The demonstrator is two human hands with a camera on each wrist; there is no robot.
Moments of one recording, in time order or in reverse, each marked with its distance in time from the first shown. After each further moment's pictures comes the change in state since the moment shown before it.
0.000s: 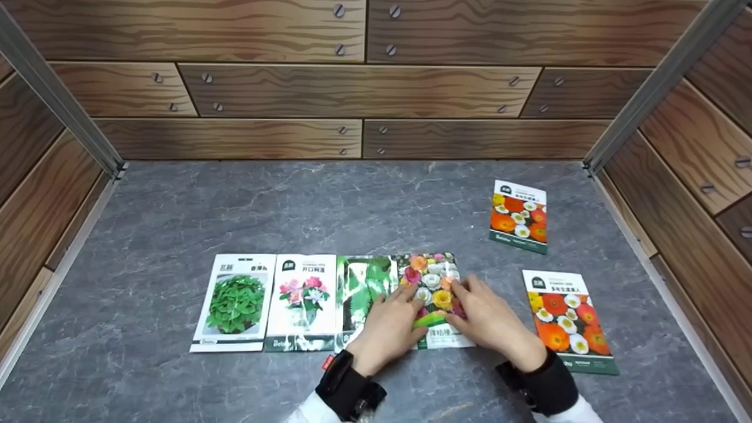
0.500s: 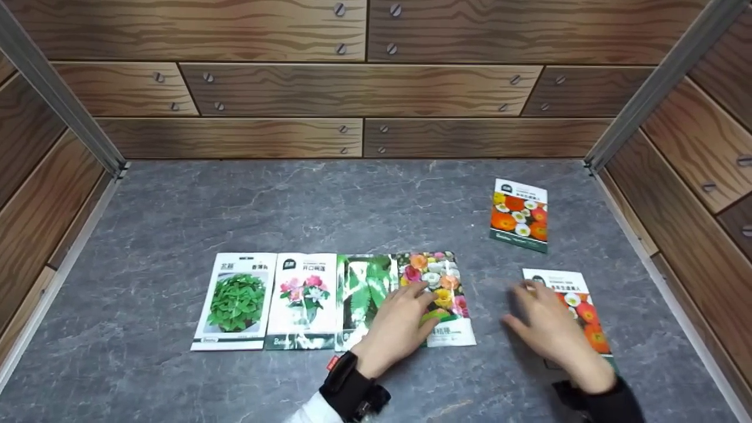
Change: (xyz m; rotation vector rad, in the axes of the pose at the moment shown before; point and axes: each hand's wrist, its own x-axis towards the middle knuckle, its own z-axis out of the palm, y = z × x) left_hand 0.001 0.009 0.002 -0.142 0.172 0.099; right_hand -0.046 0.070 -0.013 -0.053 0.218 0.060
